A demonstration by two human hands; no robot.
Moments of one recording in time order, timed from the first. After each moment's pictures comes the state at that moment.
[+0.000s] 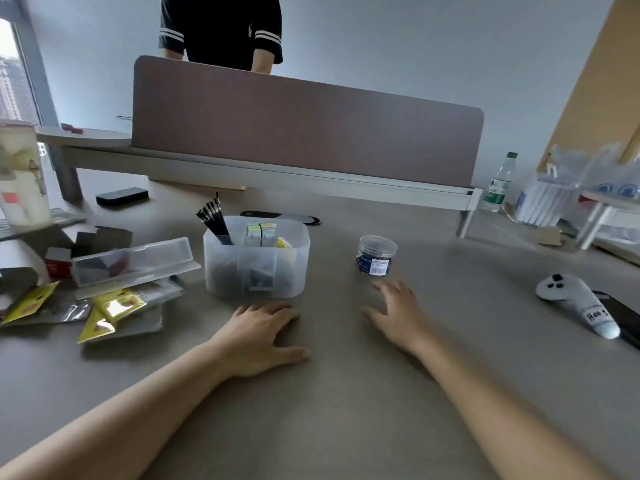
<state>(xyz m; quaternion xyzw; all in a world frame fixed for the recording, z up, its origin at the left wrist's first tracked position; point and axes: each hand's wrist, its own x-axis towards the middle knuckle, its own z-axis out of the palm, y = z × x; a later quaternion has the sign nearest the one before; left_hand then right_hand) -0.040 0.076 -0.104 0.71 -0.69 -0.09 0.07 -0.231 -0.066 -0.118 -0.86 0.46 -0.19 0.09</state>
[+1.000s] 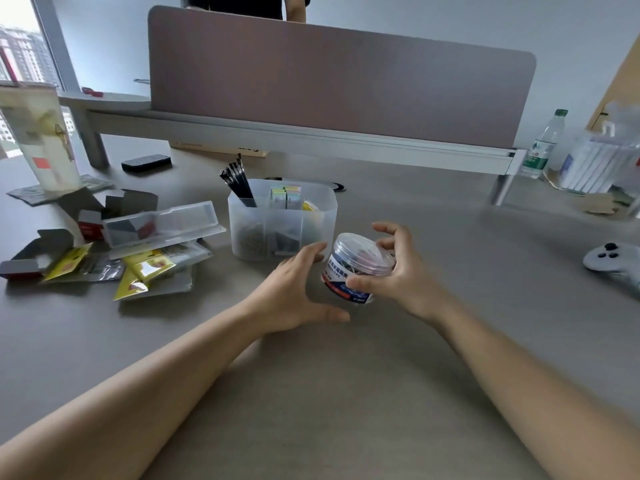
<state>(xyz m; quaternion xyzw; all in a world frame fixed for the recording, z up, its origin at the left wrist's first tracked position) -0.050 0.077 -0.100 0.67 -0.65 -0.18 0.32 -0.206 -0.003 -0.081 -0.79 0.31 -0.32 0.41</state>
